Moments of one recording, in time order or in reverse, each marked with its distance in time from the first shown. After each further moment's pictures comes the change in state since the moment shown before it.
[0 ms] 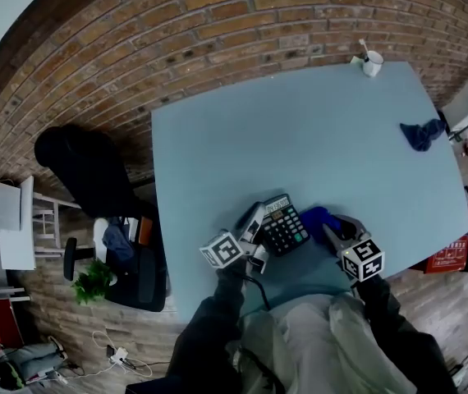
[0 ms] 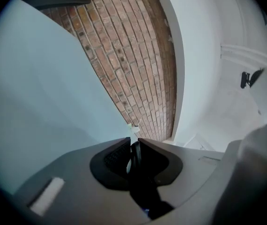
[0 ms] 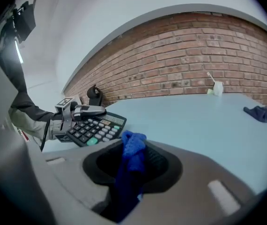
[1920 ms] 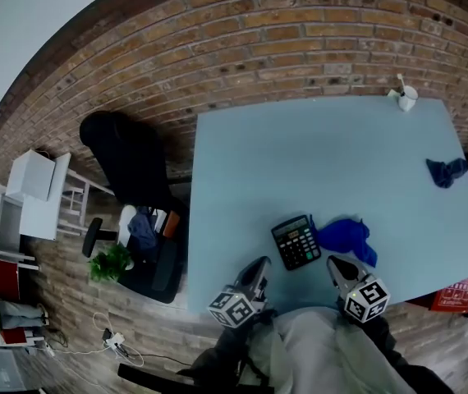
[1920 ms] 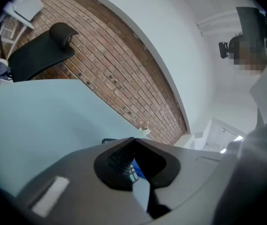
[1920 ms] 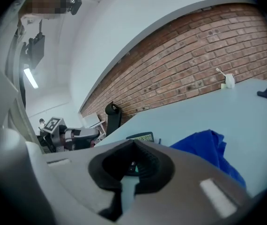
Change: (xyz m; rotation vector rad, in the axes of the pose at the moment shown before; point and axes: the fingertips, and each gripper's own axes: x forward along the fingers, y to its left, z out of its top) left arm -0.131 -0.069 -0.028 0.260 -0.118 0.233; right arm -0.037 0.080 0.022 0.114 -0.161 0.216
